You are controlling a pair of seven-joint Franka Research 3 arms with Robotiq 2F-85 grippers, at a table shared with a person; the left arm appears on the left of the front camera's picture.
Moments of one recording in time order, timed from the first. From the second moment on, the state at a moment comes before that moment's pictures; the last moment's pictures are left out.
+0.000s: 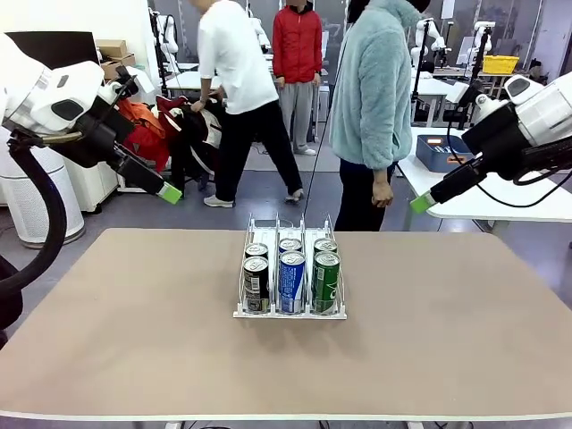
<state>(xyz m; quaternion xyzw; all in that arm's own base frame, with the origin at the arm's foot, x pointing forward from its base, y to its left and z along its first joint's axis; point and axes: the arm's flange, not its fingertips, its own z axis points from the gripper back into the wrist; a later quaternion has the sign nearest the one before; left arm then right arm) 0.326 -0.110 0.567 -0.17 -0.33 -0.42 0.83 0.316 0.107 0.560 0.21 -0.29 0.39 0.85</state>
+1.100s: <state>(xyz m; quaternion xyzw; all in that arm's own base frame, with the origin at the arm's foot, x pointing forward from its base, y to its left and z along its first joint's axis) 0.301 -0.036 0.675 -0.17 -0.41 -0.48 0.76 0.281 -0.002 0.733 0.23 -0.32 0.42 0.81</state>
